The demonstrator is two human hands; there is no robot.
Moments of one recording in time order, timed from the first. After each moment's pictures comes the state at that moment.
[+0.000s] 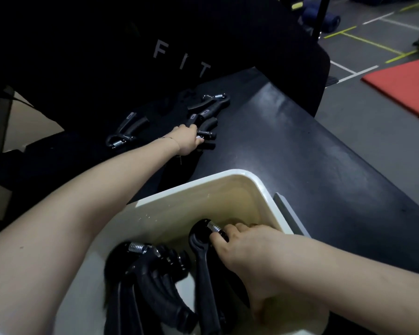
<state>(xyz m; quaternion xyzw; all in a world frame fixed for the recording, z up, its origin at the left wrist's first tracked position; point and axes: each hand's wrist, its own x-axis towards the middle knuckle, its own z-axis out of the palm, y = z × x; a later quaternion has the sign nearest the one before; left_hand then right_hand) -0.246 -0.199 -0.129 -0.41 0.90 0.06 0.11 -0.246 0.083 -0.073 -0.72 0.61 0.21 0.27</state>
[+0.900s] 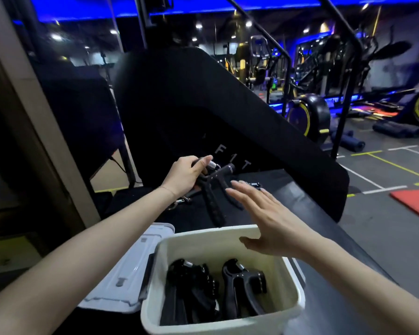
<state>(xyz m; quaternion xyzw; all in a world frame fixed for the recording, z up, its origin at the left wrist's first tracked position) -0.099 -0.065 0.064 -0.38 0.79 0.29 -0.37 -0.261 0.107 0.025 -0.79 0.58 -0.17 -0.07</state>
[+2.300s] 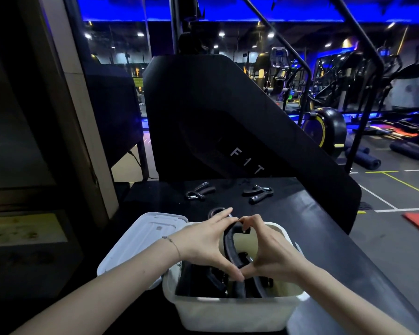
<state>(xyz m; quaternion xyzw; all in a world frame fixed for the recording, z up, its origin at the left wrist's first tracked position) -0.037 0.053 0.013 -0.33 0.93 0.18 -0.01 -0.211 0.136 -0.005 -0.75 0.60 -0.27 0.12</state>
